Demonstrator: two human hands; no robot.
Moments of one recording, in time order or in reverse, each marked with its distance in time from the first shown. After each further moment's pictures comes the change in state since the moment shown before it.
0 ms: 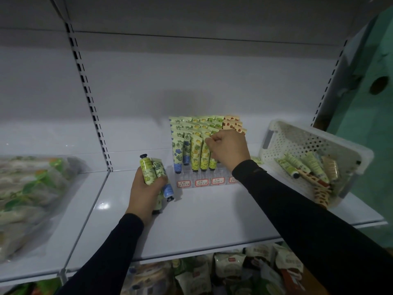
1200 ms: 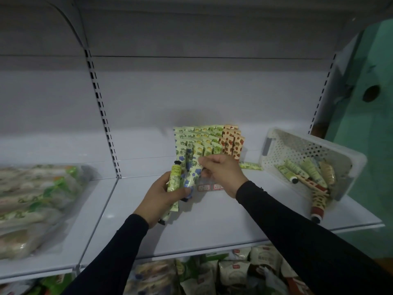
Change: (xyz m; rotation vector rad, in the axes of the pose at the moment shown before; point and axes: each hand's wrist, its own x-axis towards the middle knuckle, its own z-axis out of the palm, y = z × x) left_hand -0.022 0.033 0.004 0.085 -0.434 -0.010; right_hand -0.049 -0.017 -0.003 0.750 -0.294 0.309
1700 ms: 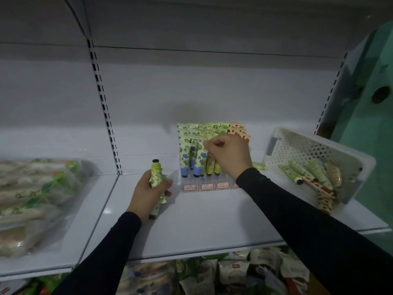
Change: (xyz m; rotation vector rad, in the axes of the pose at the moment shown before) left_hand 0.016 -0.031 -0.034 0.022 0.312 -0.052; right_hand 0.021 -0.021 0.000 -0.523 0.263 -0.353
